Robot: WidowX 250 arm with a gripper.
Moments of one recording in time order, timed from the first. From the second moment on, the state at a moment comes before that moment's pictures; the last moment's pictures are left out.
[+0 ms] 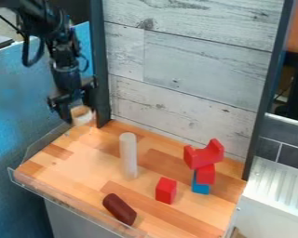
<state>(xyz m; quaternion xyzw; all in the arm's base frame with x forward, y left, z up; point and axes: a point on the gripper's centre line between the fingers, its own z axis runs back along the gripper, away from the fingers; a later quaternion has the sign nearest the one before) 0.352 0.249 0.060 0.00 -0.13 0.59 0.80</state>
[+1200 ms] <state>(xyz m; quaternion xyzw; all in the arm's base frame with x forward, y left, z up) 0.363 0.152 0.049 0.02 -0.08 0.49 0.87</state>
